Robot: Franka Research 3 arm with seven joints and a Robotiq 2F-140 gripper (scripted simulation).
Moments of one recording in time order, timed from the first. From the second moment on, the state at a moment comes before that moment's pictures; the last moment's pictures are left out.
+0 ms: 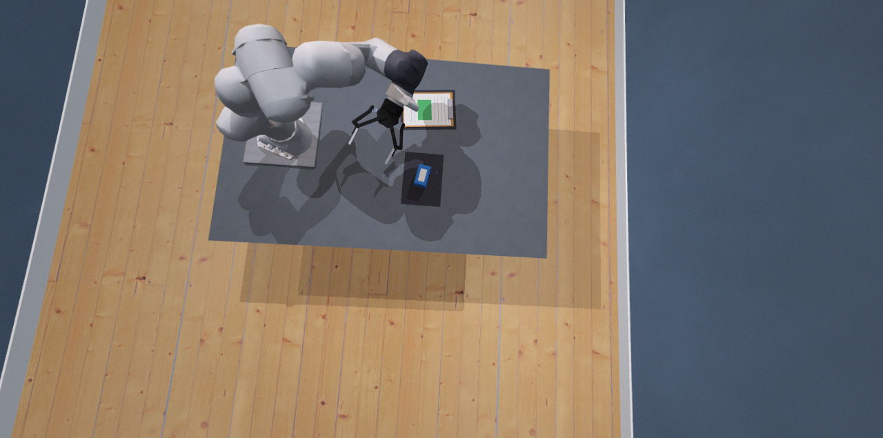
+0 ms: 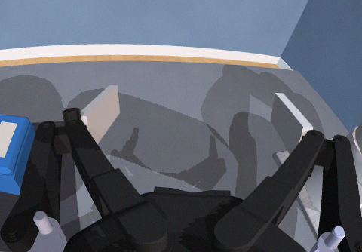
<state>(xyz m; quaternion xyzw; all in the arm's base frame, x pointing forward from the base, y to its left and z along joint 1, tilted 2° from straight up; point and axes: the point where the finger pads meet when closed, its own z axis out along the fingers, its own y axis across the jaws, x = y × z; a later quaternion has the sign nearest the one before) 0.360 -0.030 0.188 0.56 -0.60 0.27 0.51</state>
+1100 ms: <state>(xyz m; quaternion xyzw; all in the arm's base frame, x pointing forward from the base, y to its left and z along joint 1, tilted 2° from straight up) 0.368 -0.025 0.193 0.59 -0.60 0.20 0.50</state>
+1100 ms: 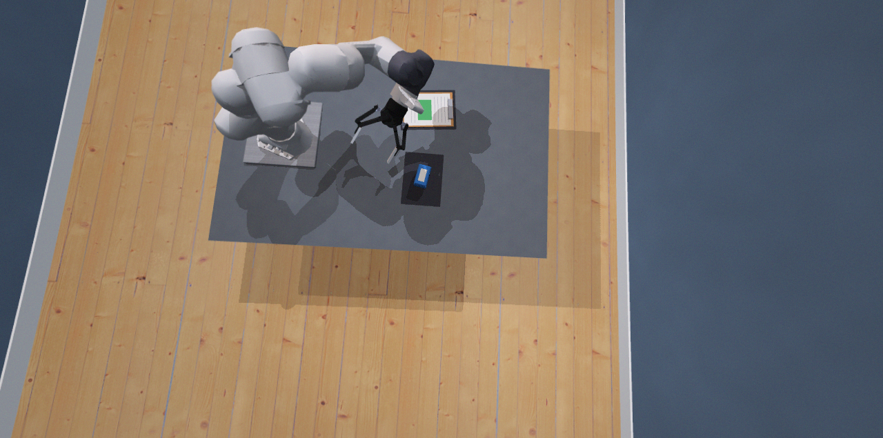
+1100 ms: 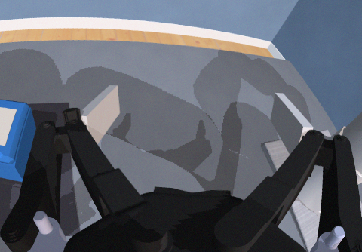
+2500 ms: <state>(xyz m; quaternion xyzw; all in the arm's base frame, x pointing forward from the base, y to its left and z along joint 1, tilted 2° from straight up) 0.533 -0.071 0.194 0.70 -0.71 -0.05 0.08</state>
